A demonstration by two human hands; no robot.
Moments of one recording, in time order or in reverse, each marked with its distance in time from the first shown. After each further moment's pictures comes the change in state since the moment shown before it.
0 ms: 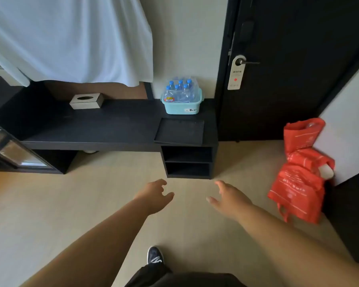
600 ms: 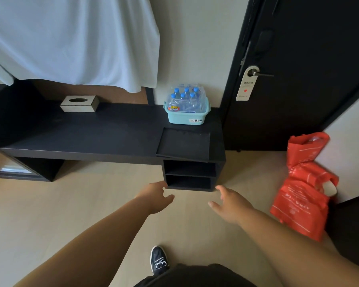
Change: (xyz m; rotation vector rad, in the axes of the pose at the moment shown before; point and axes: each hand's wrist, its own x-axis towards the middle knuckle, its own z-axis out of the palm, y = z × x) left_hand 0.138 -0.039 -0.053 0.045 -0.061 0.029; right_hand 0.122 -0.050 -0.021 -0.048 -0.041 0.058
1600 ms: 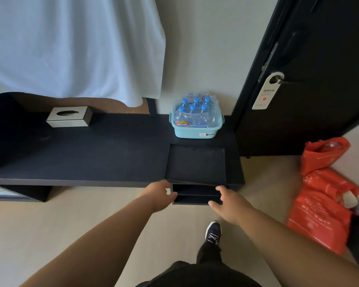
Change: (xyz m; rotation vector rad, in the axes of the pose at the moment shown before) left_hand 0.201 -0.045 -0.094 -0.095 -0.083 -0.020; right_hand 0.196 -0.081 -0.031 0.036 -0.042 0.045
